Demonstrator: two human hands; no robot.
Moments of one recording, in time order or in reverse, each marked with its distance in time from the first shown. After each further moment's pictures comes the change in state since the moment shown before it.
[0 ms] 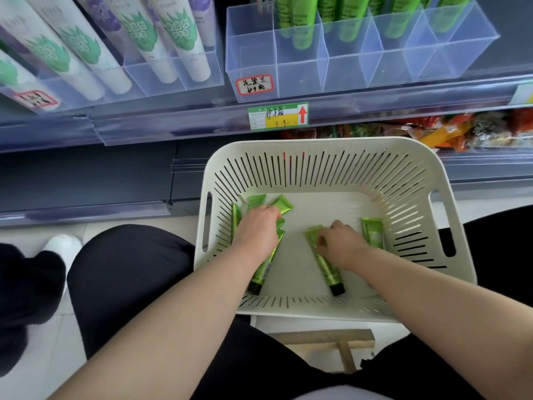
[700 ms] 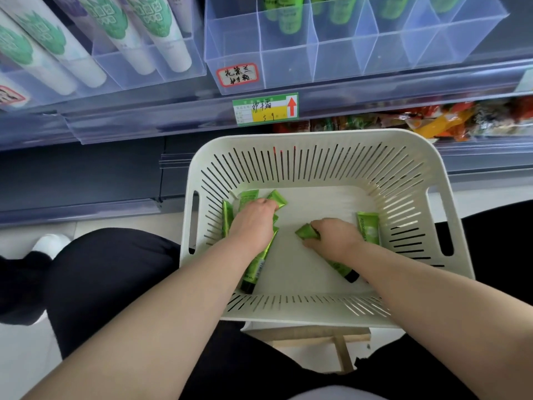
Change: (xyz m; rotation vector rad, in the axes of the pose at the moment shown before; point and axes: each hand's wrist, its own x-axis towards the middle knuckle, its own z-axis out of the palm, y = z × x) left_hand 0.024 -0.006 0.015 0.071 -0.082 0.058; right_hand 0.008 0.000 -0.004 0.056 0.030 -0.060
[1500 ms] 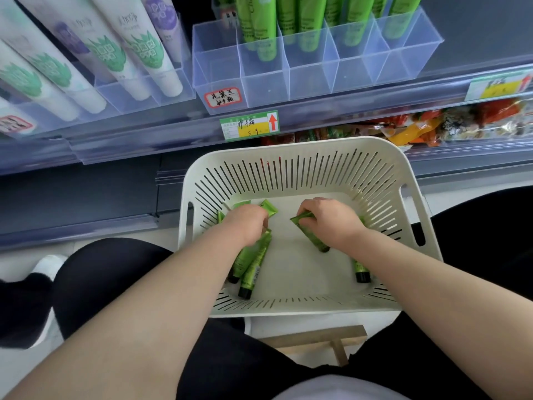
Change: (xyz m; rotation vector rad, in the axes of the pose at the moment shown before) left_hand 0.020 0.000 -0.022 0.190 -0.291 0.036; right_hand -0.031 -0.009 -0.058 0.133 0.277 -0.089
